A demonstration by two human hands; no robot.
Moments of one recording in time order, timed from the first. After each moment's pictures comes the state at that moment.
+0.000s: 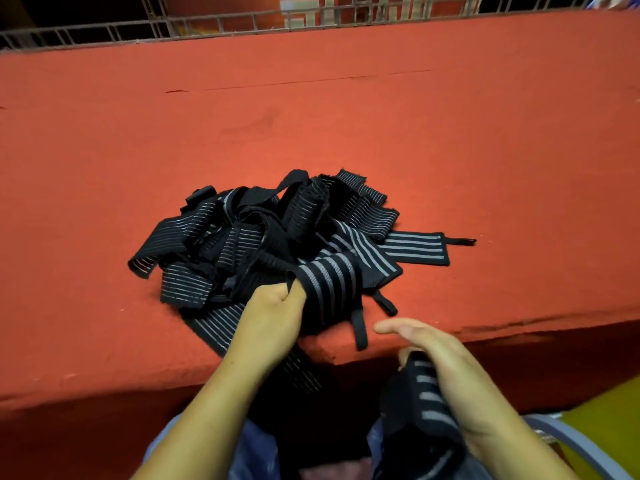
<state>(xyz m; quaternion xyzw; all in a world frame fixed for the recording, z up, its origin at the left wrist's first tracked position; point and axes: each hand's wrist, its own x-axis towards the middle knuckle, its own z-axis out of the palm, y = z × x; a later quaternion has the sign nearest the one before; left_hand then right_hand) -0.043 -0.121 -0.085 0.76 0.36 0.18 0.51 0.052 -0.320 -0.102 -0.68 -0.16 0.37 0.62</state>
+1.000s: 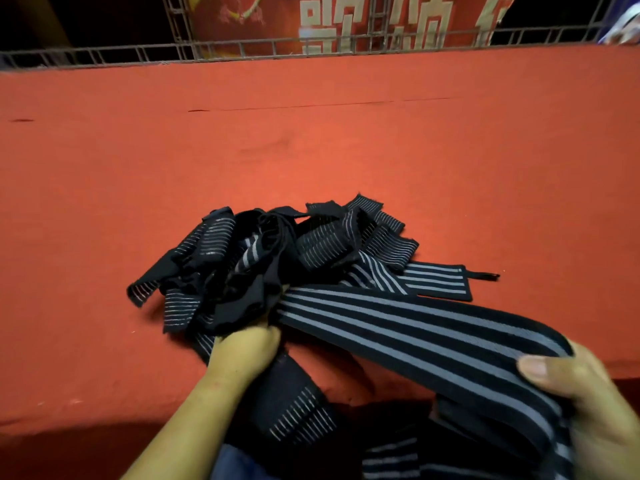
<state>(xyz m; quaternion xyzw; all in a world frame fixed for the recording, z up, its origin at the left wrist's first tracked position) -0.056 -0.048 -0.123 0.88 0.41 0.05 0.25 0.050 -0.336 -0.018 -0.52 -0.13 0.25 0.80</state>
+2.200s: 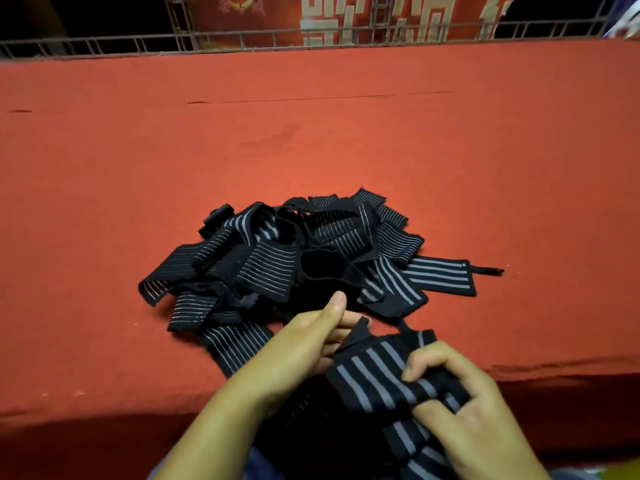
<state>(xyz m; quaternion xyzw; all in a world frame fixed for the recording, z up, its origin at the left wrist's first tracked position) -0.045 -0.113 -0.072 0.67 0.25 0.01 0.70 0.042 -0.307 -0.079 -0.68 -0.32 0.23 0.62</state>
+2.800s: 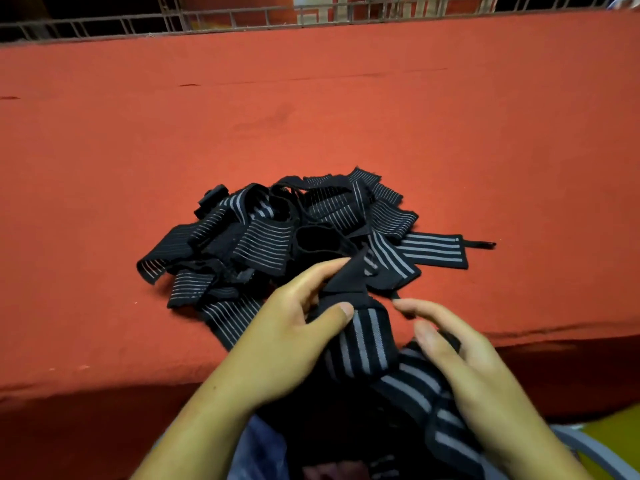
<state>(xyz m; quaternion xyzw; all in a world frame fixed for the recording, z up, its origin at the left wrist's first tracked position) -0.072 -0.132 -0.052 0.80 0.14 0.18 0.56 0.045 -0.322 -0.076 -0.69 -0.31 0.29 0.59</state>
